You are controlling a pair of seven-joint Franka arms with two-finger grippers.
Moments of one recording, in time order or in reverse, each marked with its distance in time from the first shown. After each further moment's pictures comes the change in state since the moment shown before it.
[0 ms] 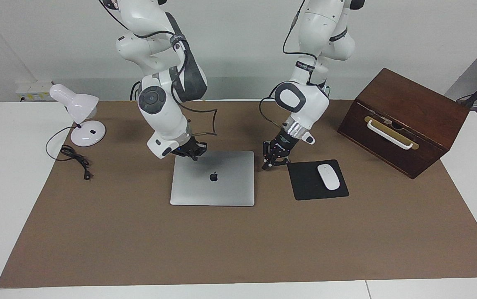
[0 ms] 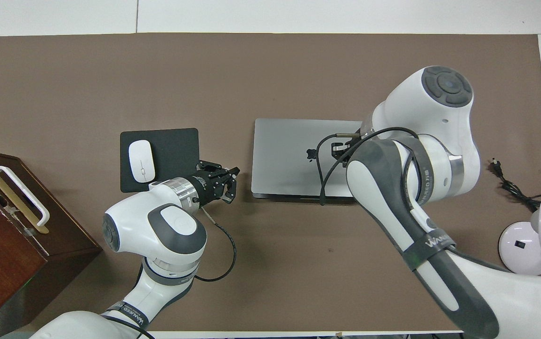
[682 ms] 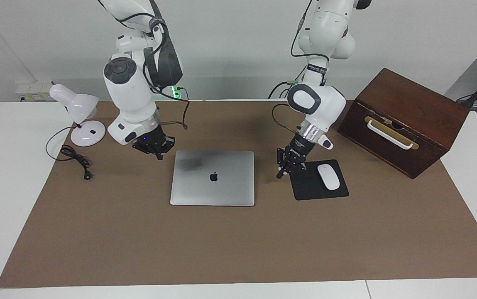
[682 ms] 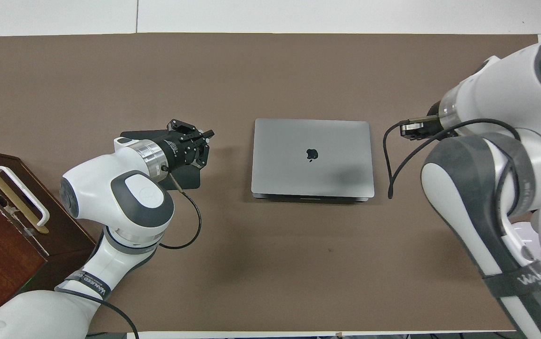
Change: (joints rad) left arm 0.162 0.008 0.004 0.126 0.342 -0.066 0.090; right arm -0.120 -0.159 -0.003 0.019 -0.249 -0.017 -0.128
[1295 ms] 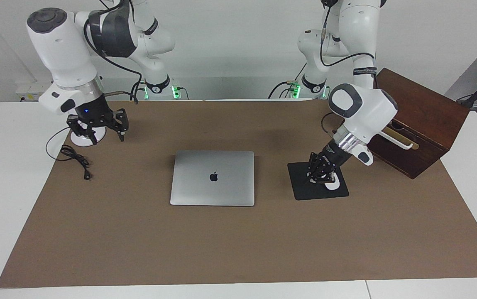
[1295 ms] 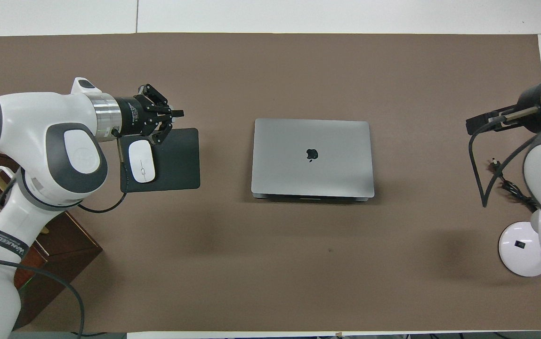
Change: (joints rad) left arm 0.214 0.016 0.004 0.218 0.554 -0.451 0.009; right arm -0.135 -0.052 -0.002 0.115 -0.038 -0.148 -0.275
